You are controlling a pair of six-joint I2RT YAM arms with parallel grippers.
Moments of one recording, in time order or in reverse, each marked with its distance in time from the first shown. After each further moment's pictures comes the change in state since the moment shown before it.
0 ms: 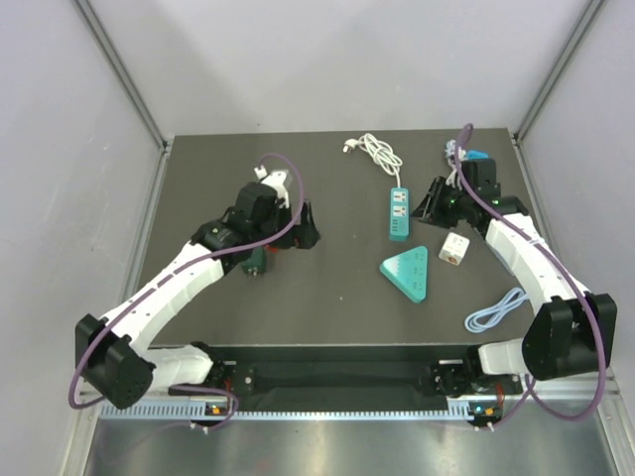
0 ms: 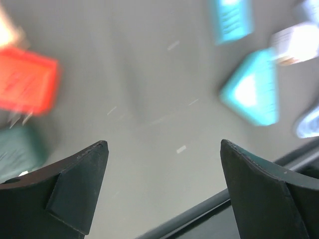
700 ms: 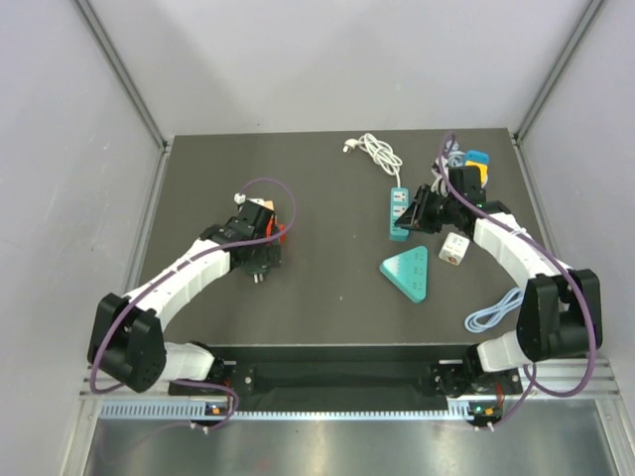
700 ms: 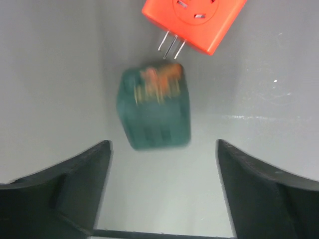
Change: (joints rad) left arm 0.112 0.118 -0.134 -0.143 -0.320 0.026; right arm 0.020 0.103 -0.073 0.173 -0.163 0.025
